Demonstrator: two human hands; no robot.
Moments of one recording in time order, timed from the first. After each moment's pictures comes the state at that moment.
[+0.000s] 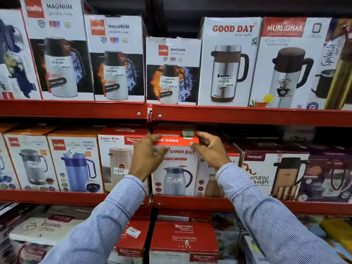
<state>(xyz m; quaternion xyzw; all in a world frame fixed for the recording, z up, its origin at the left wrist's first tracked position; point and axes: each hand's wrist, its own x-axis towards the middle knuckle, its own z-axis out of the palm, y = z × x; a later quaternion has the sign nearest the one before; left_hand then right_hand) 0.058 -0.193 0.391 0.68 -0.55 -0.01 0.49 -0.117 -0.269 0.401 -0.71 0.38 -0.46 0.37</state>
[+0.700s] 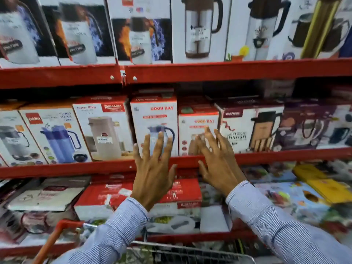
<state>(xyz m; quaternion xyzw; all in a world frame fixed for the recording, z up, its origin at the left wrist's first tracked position) -0.021 -0.132 0.280 0.67 -0.67 0.24 0.24 -0.206 -0.199 0.292 -0.84 0.46 -0.24 -0.14</state>
